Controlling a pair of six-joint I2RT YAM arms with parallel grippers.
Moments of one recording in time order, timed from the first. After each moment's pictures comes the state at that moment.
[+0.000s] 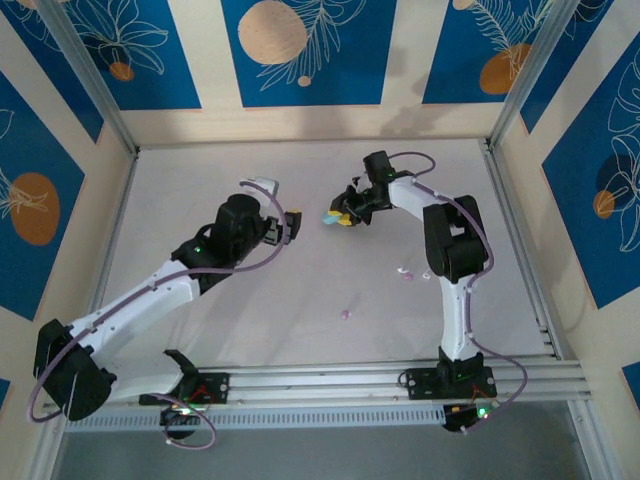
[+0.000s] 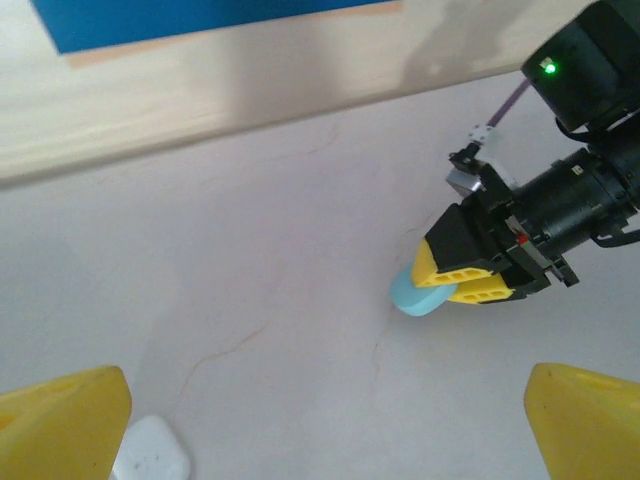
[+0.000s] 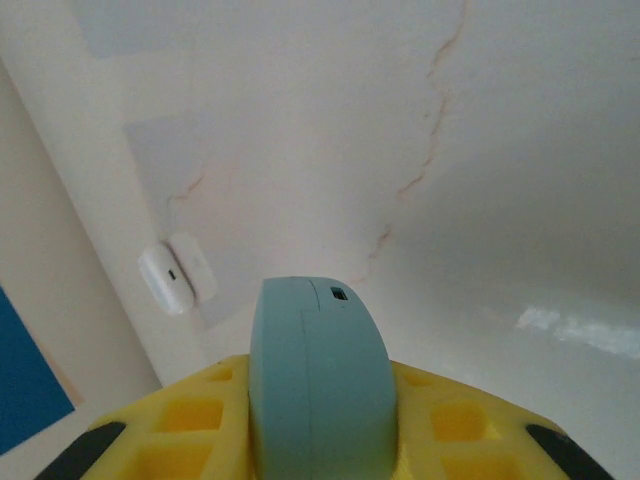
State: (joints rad) left arm -0.71 1.19 0.98 -0.25 -0.34 -0.19; right arm 0.30 2.16 1.58 -0.55 -0.68 0.77
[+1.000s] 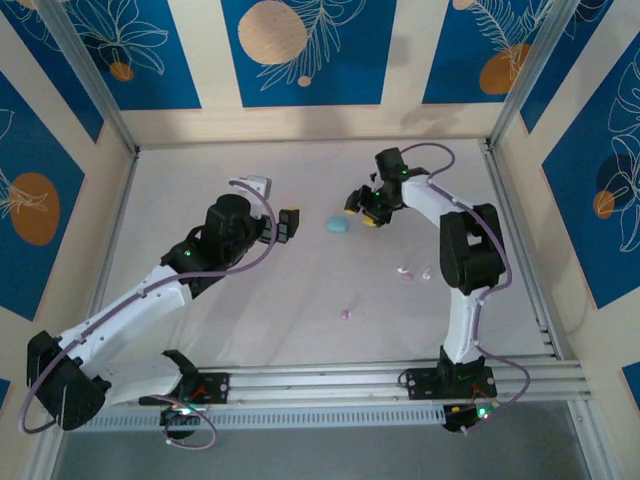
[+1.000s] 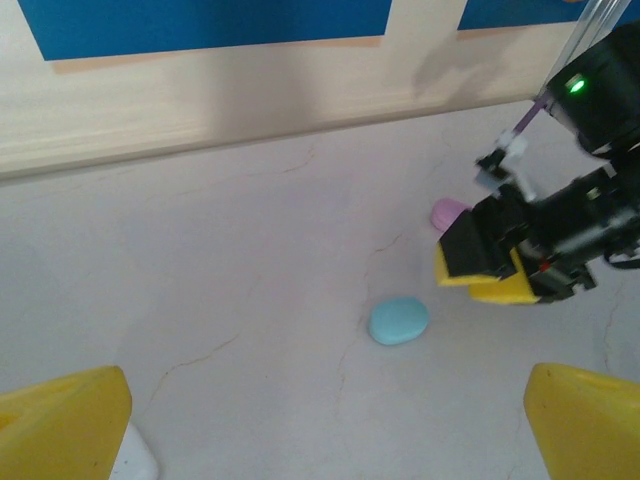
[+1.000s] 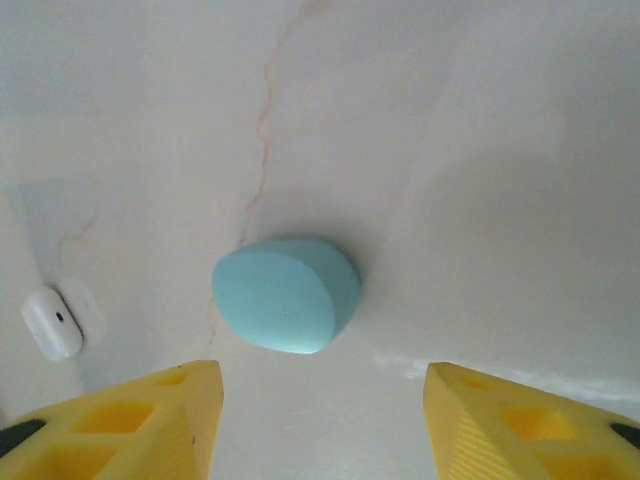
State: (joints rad) left arm -0.69 1.14 0.98 -0.24 -0.28 -0.24; right arm 0.26 1.98 1.50 -0.65 -0.38 0.62
